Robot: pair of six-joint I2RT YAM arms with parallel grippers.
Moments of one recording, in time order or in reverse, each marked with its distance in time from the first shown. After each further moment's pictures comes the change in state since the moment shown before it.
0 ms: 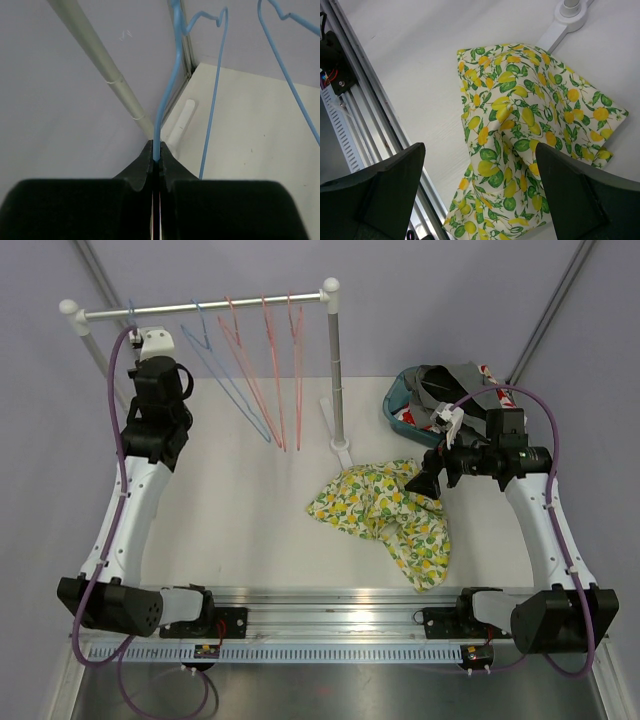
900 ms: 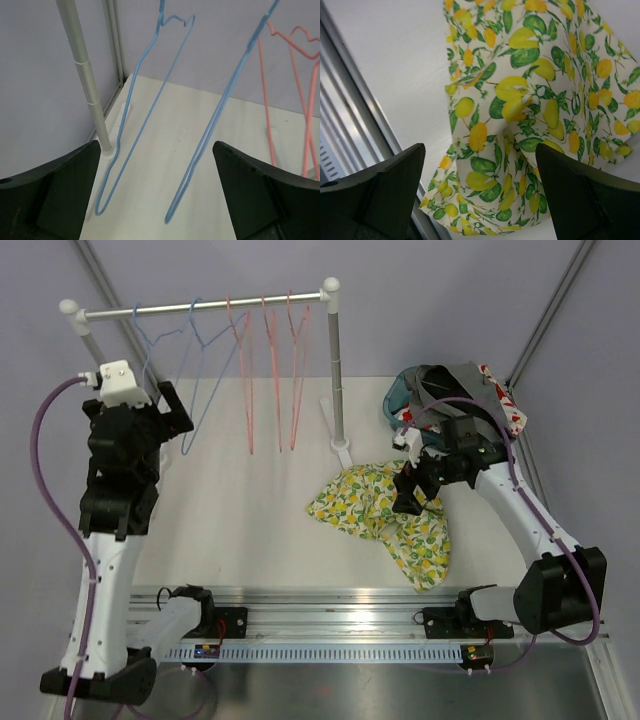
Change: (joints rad) left arm 0.033 -0.294 -0.108 -0.092 0.331 -0.203; right arm 0.182 0.125 -0.049 -0.027 0.194 -0.141
